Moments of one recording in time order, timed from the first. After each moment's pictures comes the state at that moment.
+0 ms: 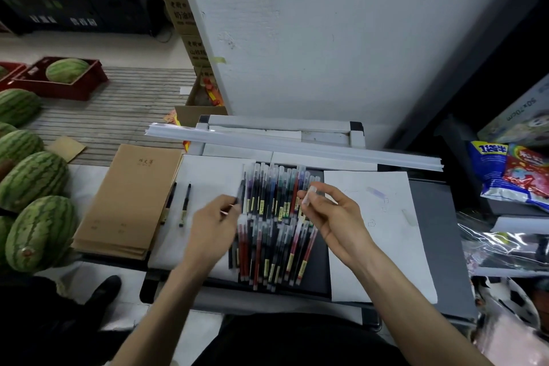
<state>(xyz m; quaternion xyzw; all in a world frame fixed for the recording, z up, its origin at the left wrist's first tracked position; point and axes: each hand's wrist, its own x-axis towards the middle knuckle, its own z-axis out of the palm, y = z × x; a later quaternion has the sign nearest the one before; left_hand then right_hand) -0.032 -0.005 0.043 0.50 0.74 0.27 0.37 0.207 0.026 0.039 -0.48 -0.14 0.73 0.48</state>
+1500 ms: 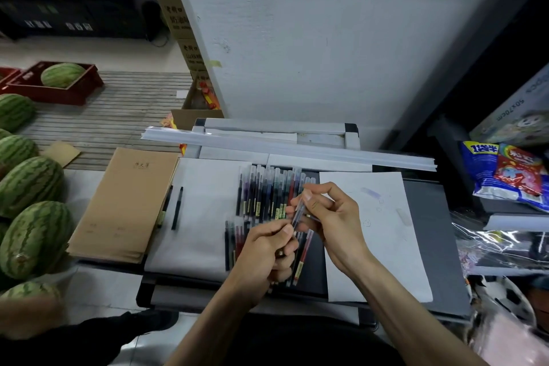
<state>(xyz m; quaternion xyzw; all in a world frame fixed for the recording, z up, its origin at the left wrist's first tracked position) 0.051 -0.036 0.069 0.28 0.49 0.37 0.74 0.201 0.010 0.063 -0.49 -0.31 0.65 0.49</state>
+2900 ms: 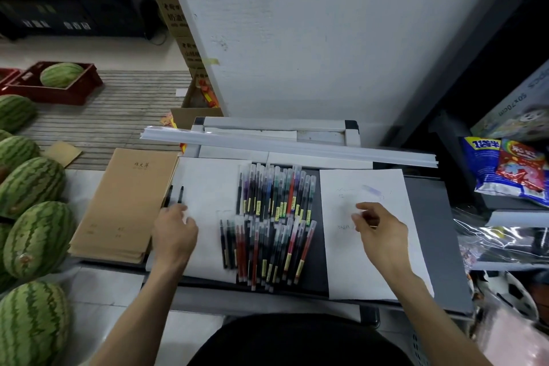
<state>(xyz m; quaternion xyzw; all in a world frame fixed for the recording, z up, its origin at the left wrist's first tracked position) -0.110 0.002 -0.031 0.47 0.85 0.16 0.18 0.293 0.000 -0.017 -0.74 -0.49 0.33 0.31</state>
